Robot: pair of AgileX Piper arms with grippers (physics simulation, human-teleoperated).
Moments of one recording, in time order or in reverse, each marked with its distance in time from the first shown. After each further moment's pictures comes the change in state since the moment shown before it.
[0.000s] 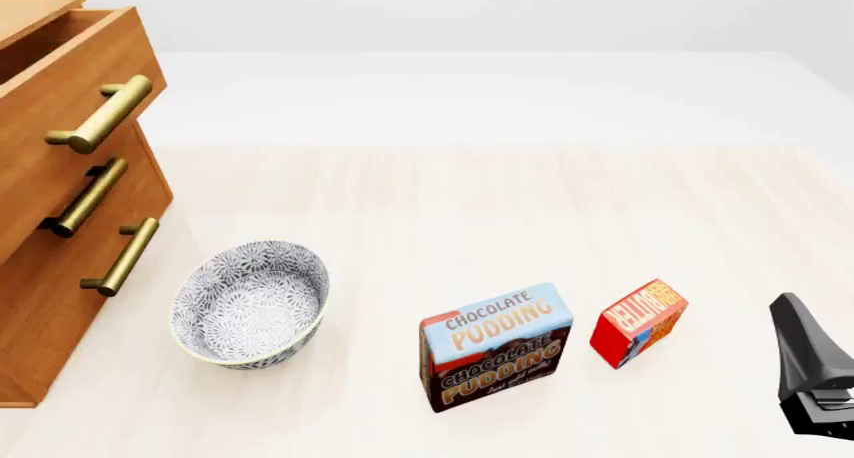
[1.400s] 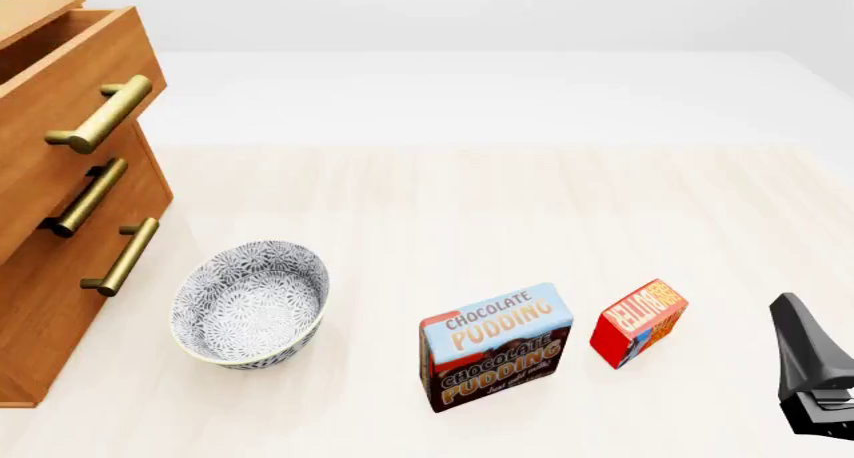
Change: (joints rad) left arm 0.156 0.159 -0.032 0.080 -0.168; right arm 0.000 0.000 0.000 0.000 0.000
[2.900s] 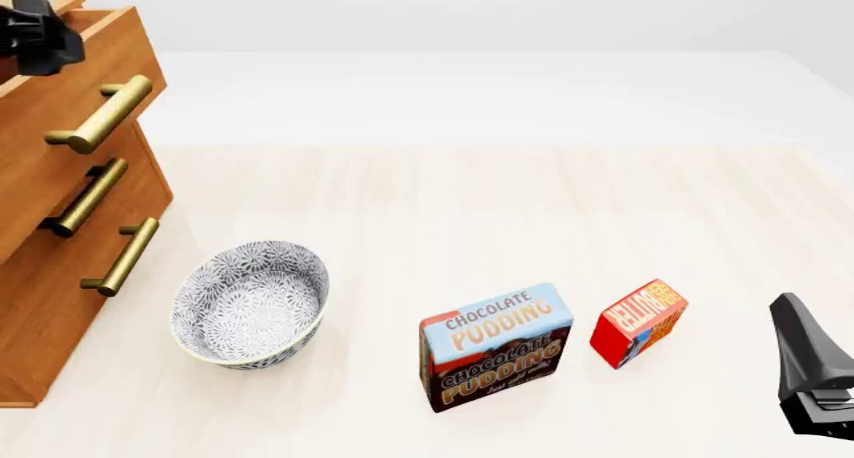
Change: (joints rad) left arm -0.002 0.086 0.136 -0.125 -0.017; right arm 0.000 0.000 0.000 0.000 0.000
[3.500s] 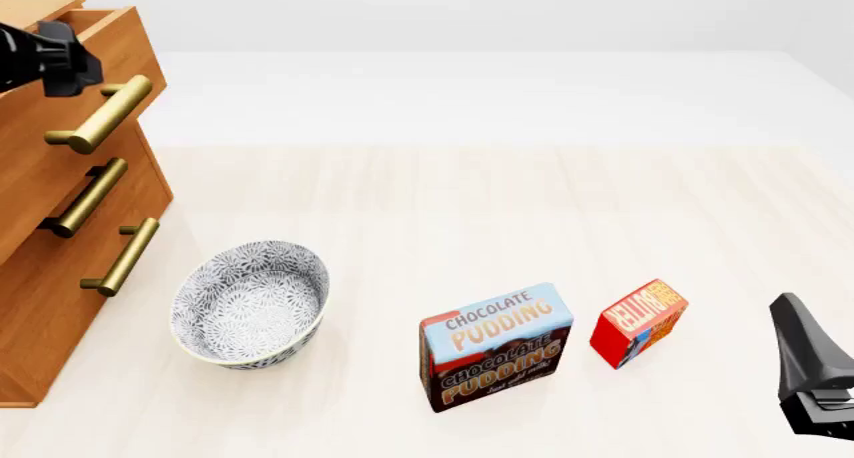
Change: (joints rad) left arm 0.004 0.042 0.045 -0.048 -0.015; right arm 0.000 0.000 0.000 0.000 0.000
